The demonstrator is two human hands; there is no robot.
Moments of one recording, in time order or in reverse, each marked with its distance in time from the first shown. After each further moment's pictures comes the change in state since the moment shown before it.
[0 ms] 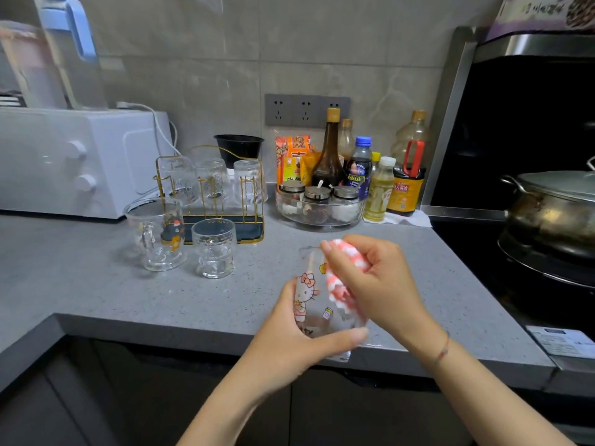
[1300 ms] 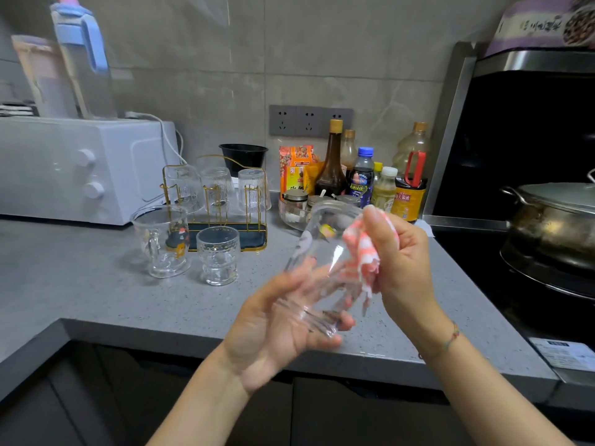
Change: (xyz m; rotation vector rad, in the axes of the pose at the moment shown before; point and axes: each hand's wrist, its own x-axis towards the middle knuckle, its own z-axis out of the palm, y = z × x) left_hand 0.009 0.028 -0.019 -0.764 -0.449 -0.031; right_hand 0.018 -0.023 -0.008 0.476 0.107 -0.054
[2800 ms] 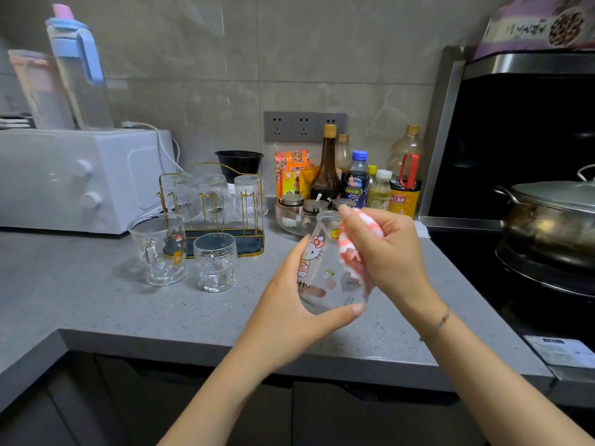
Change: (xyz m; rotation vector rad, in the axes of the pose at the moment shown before) left_hand 0.012 -0.004 0.013 1.106 0.495 0.262; right_hand 0.017 0.003 -0.010 -0.306 0.039 -0.024
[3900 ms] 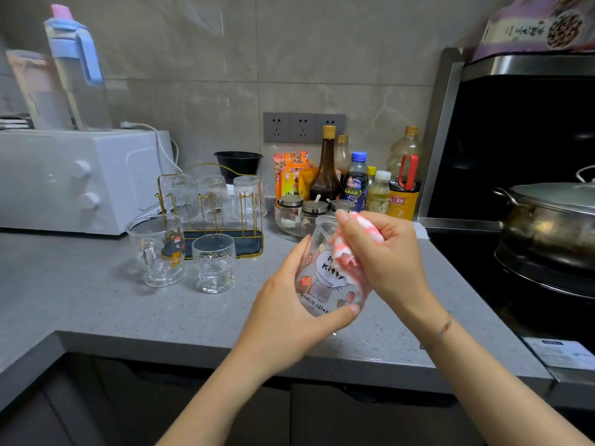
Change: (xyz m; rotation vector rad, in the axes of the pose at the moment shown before) left_hand 0.000 0.003 0.000 0.022 0.043 0.054; right_hand -0.004 -0.004 0.002 0.092 -0.010 0.002
